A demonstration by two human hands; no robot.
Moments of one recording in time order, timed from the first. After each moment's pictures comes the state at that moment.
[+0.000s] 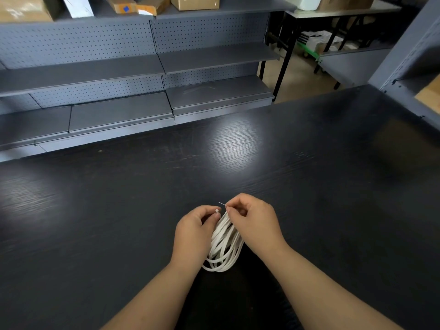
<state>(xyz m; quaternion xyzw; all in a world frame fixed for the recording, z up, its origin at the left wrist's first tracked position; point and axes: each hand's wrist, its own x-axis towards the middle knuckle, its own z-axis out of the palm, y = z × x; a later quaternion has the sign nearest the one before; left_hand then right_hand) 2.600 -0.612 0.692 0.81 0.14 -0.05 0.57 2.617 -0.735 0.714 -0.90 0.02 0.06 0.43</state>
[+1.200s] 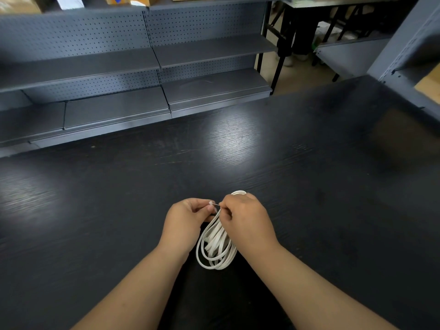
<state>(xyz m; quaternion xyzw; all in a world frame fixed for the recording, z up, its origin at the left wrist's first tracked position) 2.612 -0.603 0.697 0.76 0.17 -0.11 0.62 2.614 -0.723 0.697 -0.95 -0.09 -0.11 0.26</state>
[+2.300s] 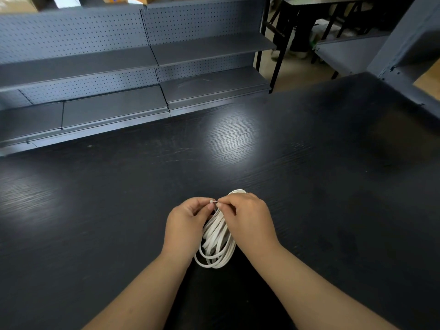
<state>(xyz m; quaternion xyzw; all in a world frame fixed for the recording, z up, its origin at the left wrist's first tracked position) 2.602 -0.612 0.696 0.77 0.15 -0.06 0.62 2.613 -0.730 0.701 -0.94 -0.06 -0.05 0.33</state>
